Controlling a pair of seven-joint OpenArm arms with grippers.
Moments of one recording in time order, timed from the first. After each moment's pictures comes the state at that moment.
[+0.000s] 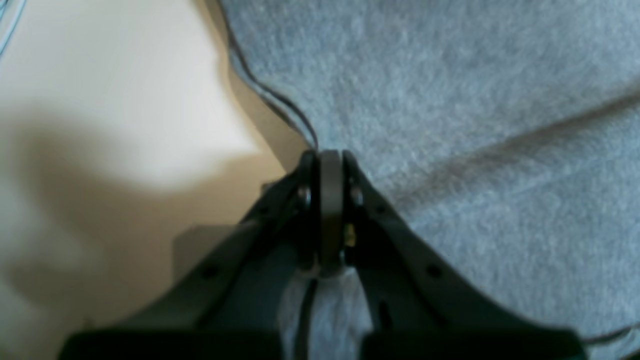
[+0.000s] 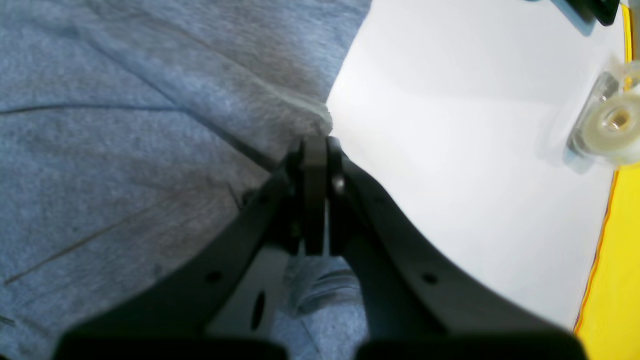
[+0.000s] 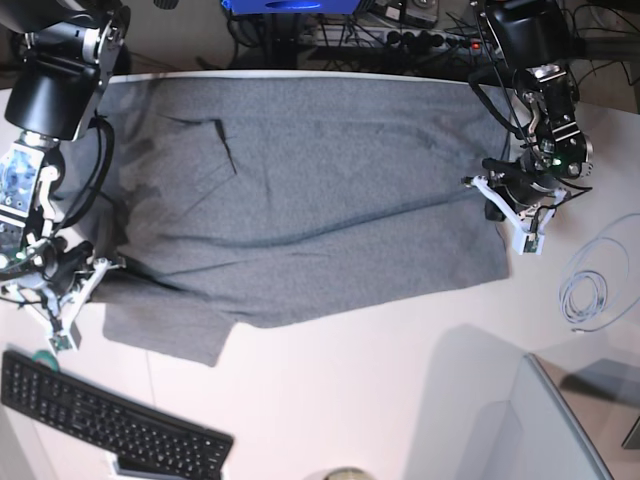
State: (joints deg) left arm 2.3 -8.9 -26.3 73.1 1.6 -30.7 34.4; right arm 11.5 6.4 21.3 79.0 -7.1 32.0 -51.0
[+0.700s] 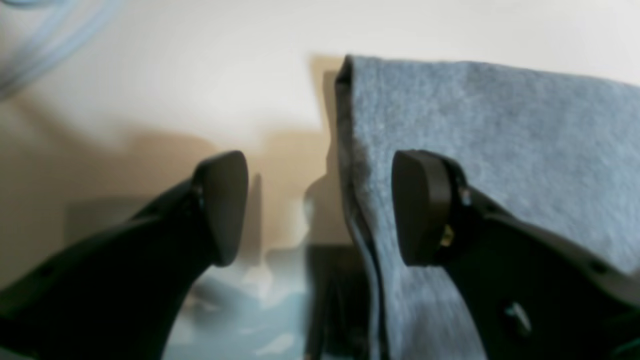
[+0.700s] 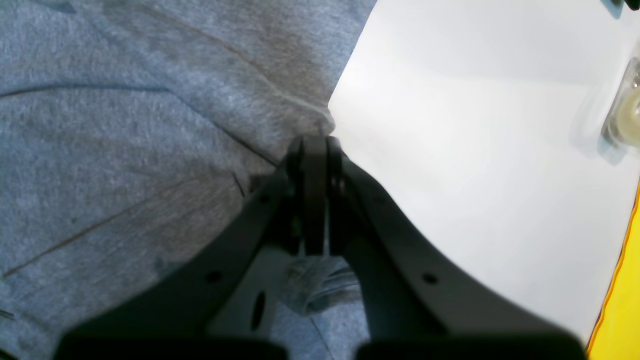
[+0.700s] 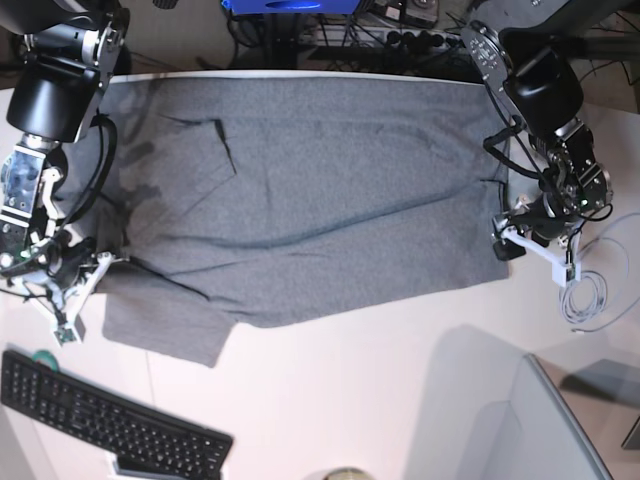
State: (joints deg) left arm -12.9 -9.7 -40.7 55.7 1.8 -30.3 31.4; right arm 11.8 6.4 21.3 76.3 -7.2 32.0 -50.9
